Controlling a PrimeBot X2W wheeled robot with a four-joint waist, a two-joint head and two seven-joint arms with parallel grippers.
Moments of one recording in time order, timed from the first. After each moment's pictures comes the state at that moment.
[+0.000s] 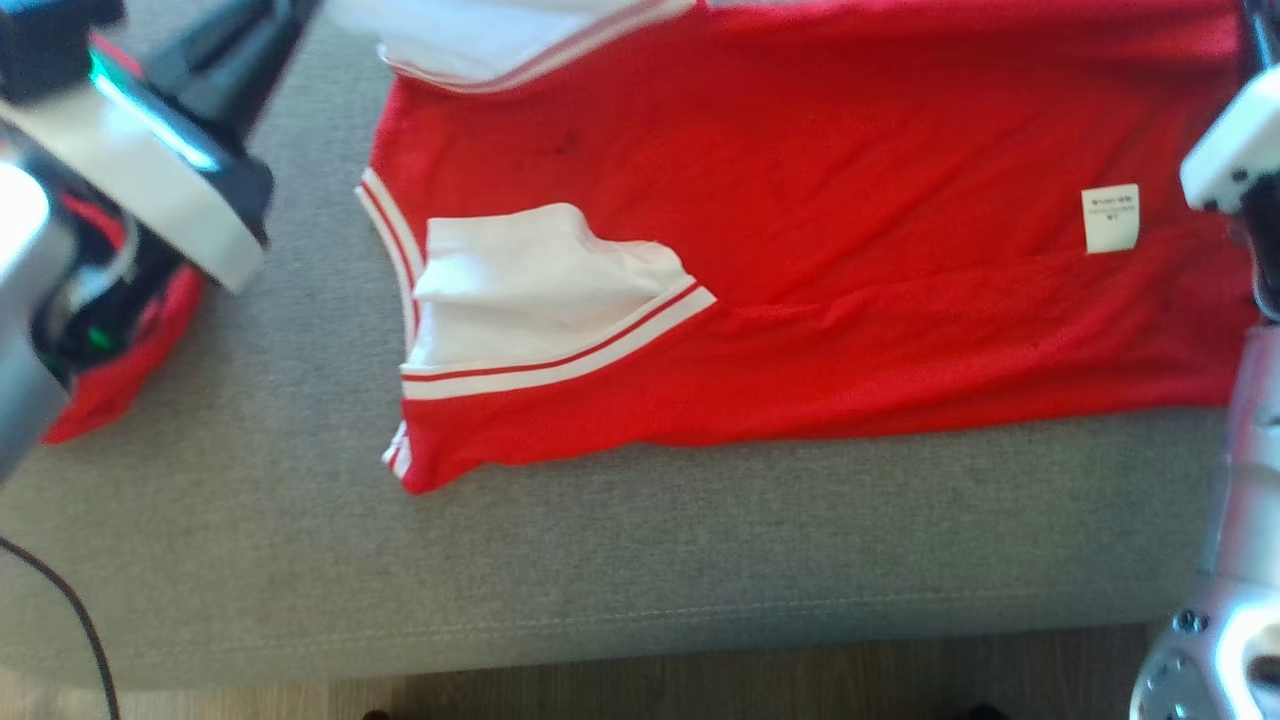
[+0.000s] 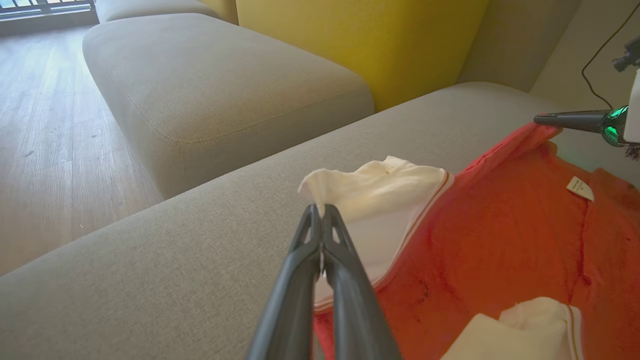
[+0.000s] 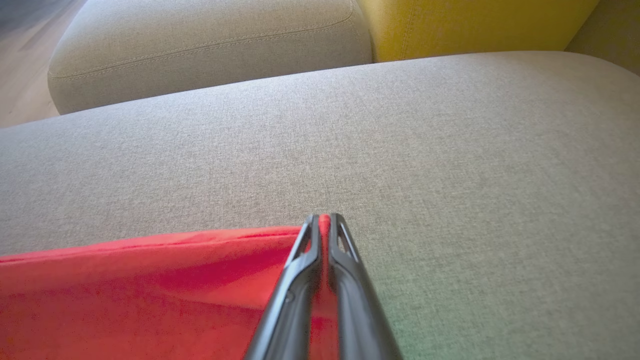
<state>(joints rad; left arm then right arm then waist) -1.08 0.76 -1.10 0.25 -0.97 -0.13 -0.25 -0.74 -0.06 -0.38 0.26 0.02 0.13 0.42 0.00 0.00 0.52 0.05</state>
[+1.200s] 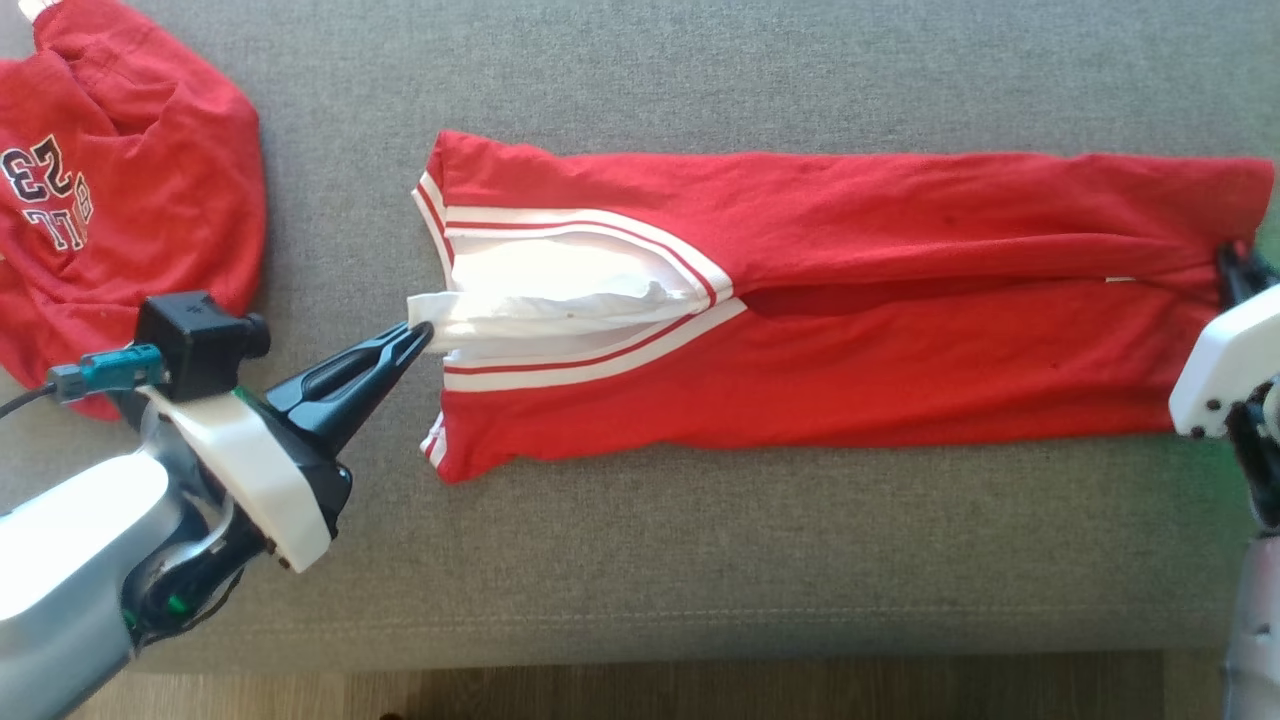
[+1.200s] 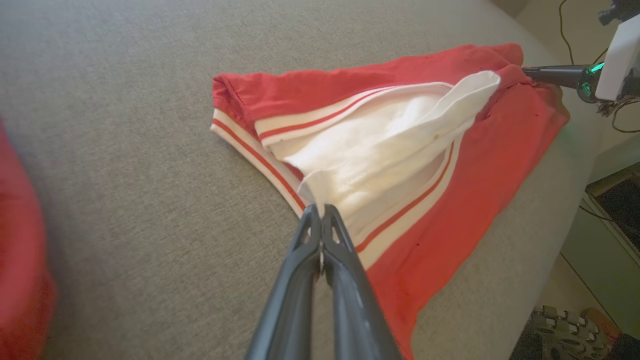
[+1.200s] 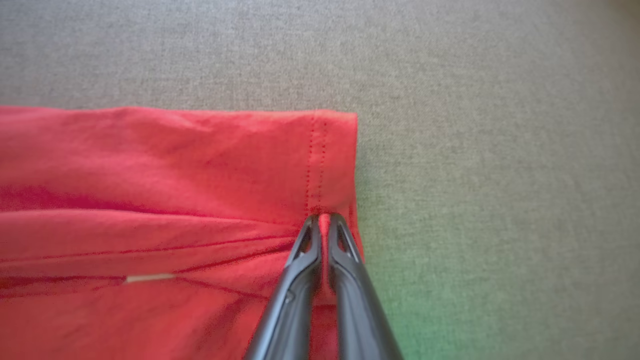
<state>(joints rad) -0.74 0.85 -1.22 0.06 -1.06 -0.12 -0.24 -0.34 -0.07 -0.37 0.02 -0.02 0.13 0.53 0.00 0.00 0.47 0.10</state>
